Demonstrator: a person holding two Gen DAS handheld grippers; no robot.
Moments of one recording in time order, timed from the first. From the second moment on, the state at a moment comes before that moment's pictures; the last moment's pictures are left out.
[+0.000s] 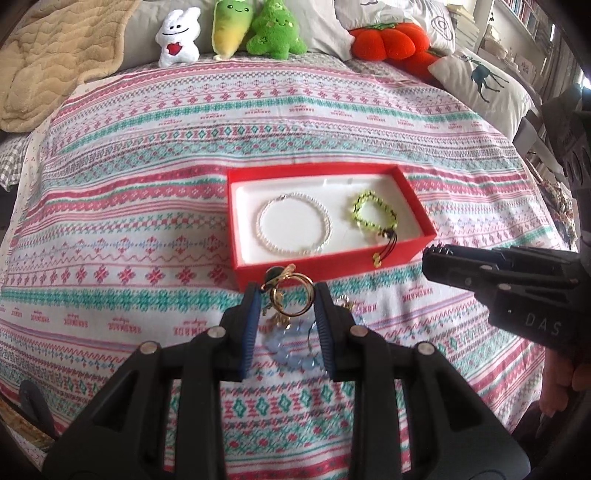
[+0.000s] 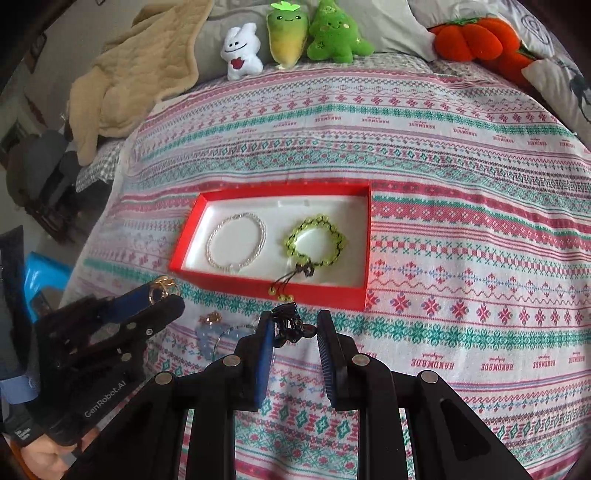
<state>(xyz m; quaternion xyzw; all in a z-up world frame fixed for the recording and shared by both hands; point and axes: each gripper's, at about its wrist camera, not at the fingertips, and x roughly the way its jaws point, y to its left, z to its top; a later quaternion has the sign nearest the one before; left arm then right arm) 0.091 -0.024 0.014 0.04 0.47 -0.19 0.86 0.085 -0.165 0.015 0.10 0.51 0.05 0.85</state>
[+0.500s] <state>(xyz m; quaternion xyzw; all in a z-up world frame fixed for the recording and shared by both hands) 0.123 -0.042 0.005 0.03 0.45 -0.18 0.87 0.114 -0.179 0.010 0.09 0.49 0.03 0.87</state>
